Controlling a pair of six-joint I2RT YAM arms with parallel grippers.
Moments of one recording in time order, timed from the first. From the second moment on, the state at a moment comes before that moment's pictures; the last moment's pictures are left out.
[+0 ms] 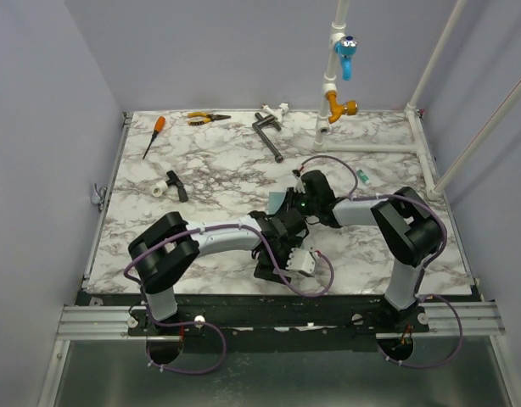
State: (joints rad) left arm -1.04 1.77 1.10 -0.67 0.22 0.84; right arm 0.58 1.87 0.88 0.29 -0.37 0.64
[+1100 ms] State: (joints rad) left arm -1.03 1.81 1.14 -0.69 0.21 0.84; right arm 0.53 1.68 0.83 0.05 -0.32 0.51
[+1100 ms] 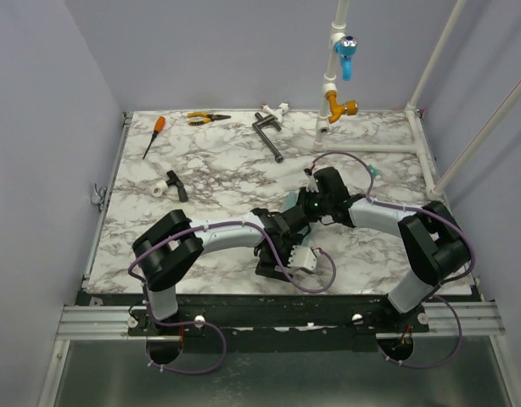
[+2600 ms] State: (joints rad) left arm -0.98 1.80 1.16 -0.70 0.21 0.83; right arm 0.48 1.82 0.88 0.16 -0.33 0.49
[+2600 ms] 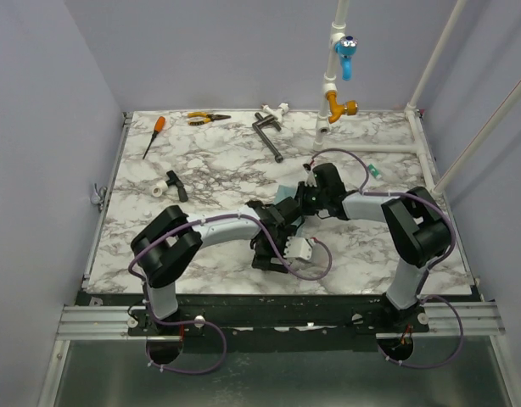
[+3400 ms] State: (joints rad) left arm -0.68 1.63 1.27 -0.97 0.47 0.77; right arm 0.52 1.72 0.99 -0.01 -0.31 0.37
